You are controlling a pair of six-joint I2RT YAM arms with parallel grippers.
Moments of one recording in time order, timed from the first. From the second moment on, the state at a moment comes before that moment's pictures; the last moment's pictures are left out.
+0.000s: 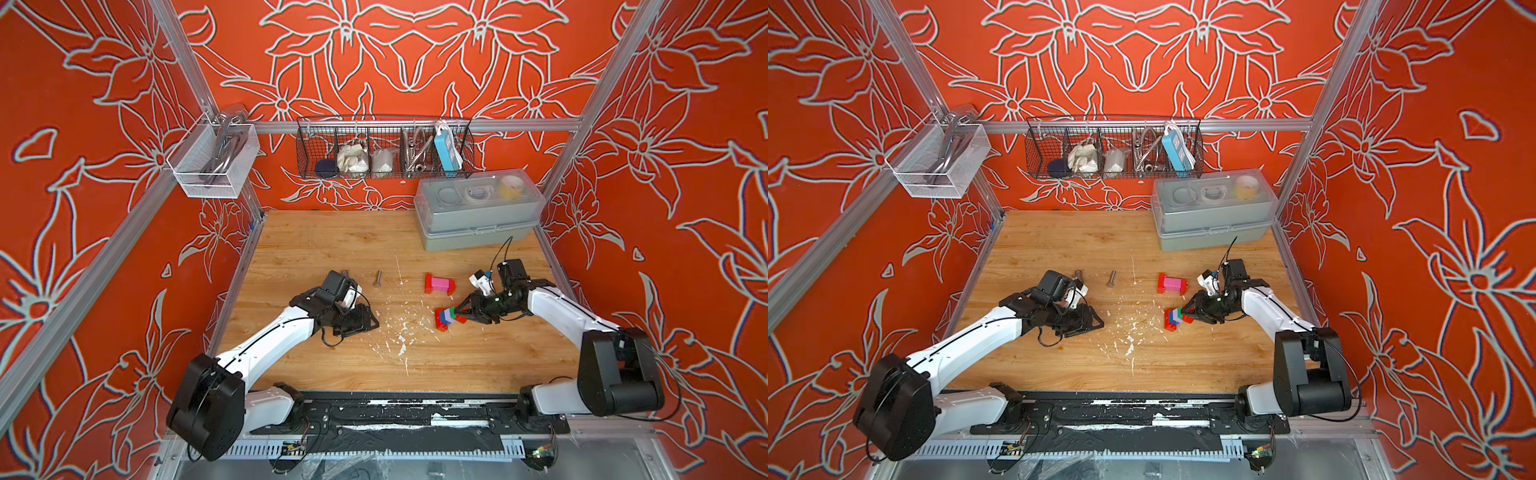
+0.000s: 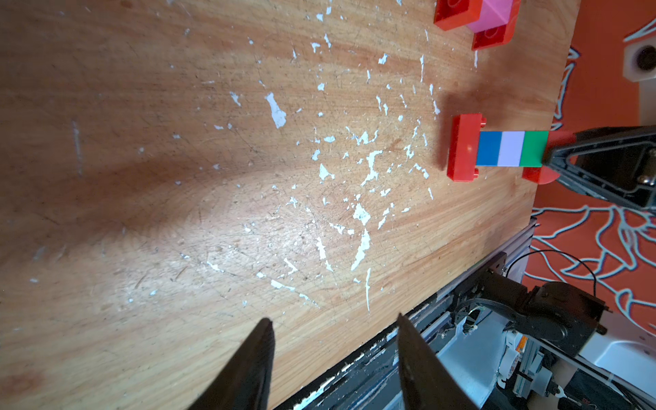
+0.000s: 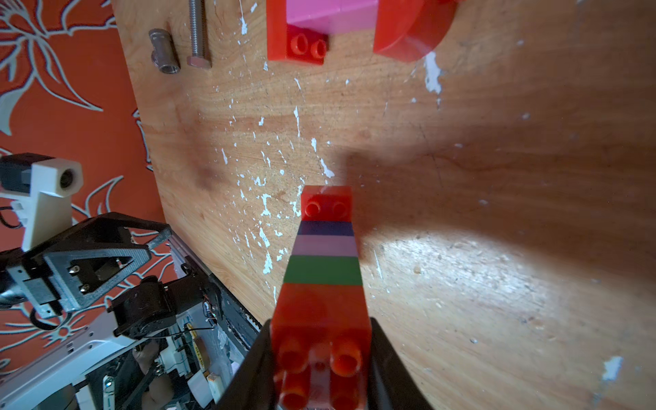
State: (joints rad) left arm -0.42 1.23 0.75 -0.60 0.47 -0.62; right arm 0.11 1.41 0.78 -0.66 -0.77 0.27
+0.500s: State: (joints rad) left arm -0.42 1.30 0.75 -0.58 0.49 -0.62; right arm 0.08 1.45 0.74 -0.52 -0.86 0.28
